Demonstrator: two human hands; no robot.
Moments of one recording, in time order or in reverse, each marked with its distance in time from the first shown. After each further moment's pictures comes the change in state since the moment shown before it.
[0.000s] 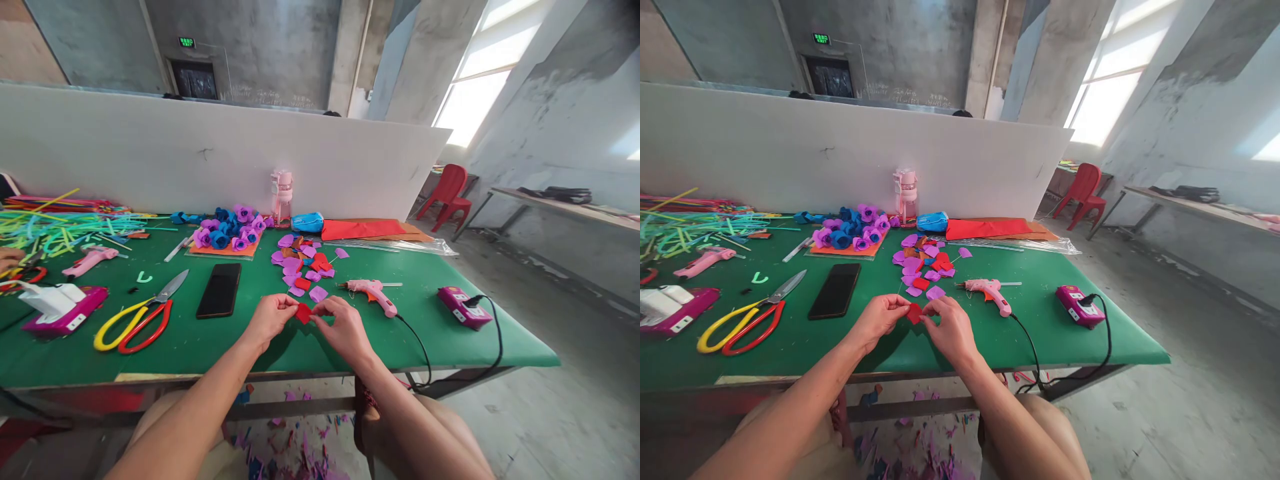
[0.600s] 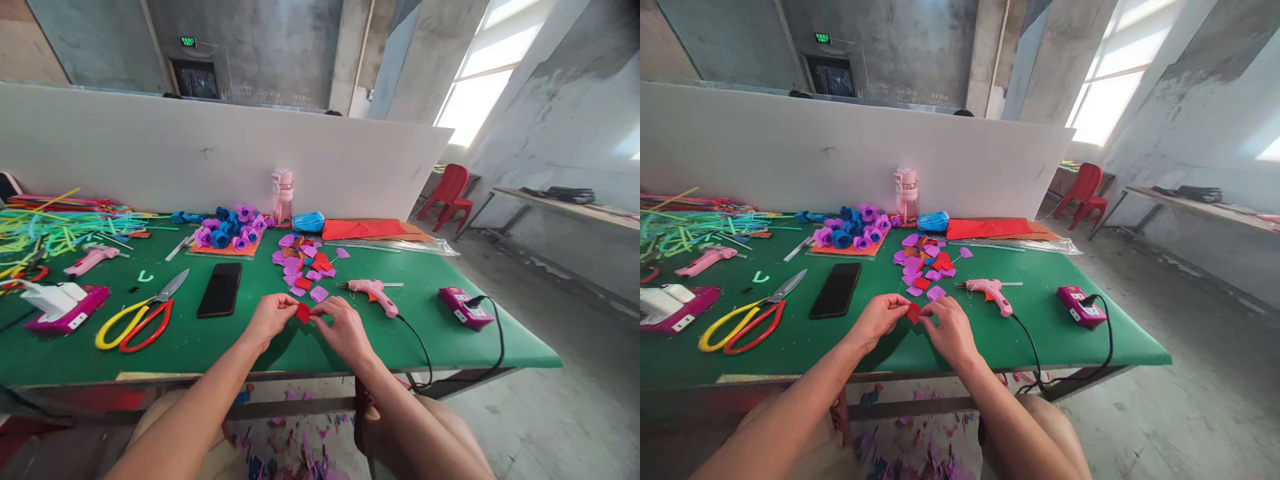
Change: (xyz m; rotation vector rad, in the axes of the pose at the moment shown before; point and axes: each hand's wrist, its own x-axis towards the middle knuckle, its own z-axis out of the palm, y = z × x) left_hand 0.000 0.001 -0.001 0.003 -0.008 -0.001; right_hand 0.000 -0.002 -0.002 -0.024 -0.011 -0.070
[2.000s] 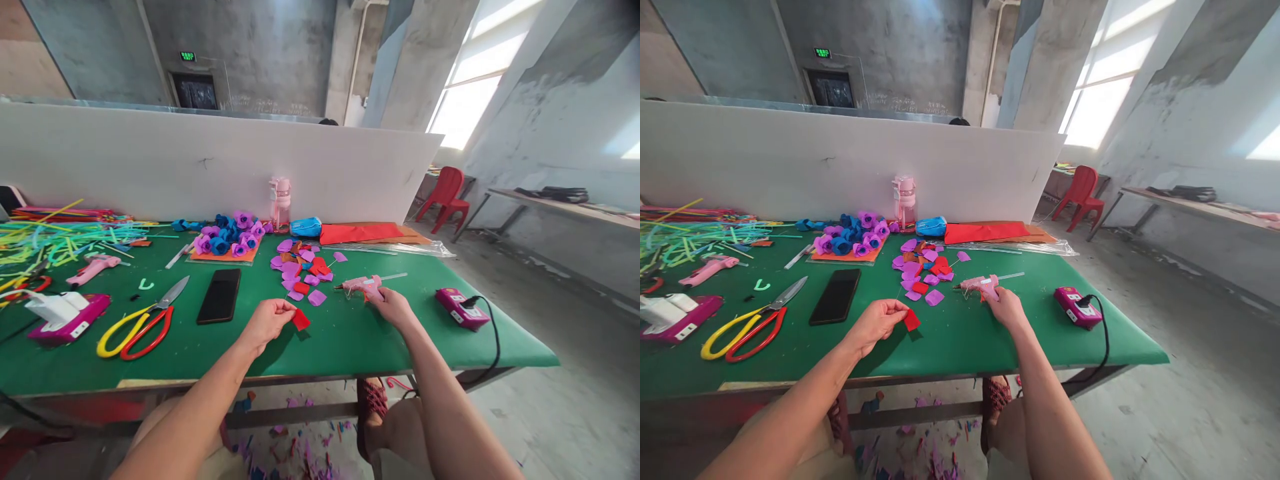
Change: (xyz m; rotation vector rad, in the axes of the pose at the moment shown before) left_hand -0.002 0.001 -0.005 0.076 -0.049 -0.023; right_hand 0.018 0.123 -0.067 -0.284 -0.060 0.556
